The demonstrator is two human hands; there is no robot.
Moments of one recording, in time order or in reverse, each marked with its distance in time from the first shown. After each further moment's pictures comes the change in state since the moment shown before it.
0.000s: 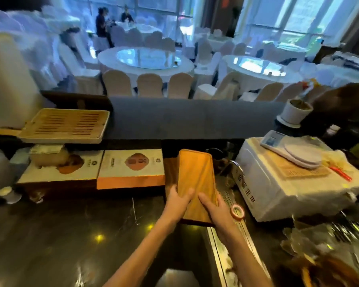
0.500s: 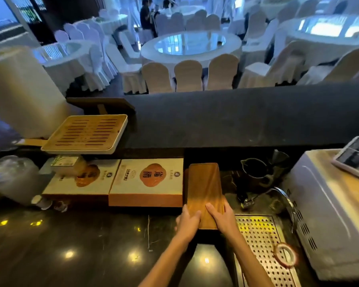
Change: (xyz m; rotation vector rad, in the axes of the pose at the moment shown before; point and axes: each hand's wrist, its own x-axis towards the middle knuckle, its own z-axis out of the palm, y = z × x) left_hand 0.143 -0.057 0.006 0.260 0.247 -0.416; right_hand 0.216 0.081 0.000 -0.241 -0.102 0.094
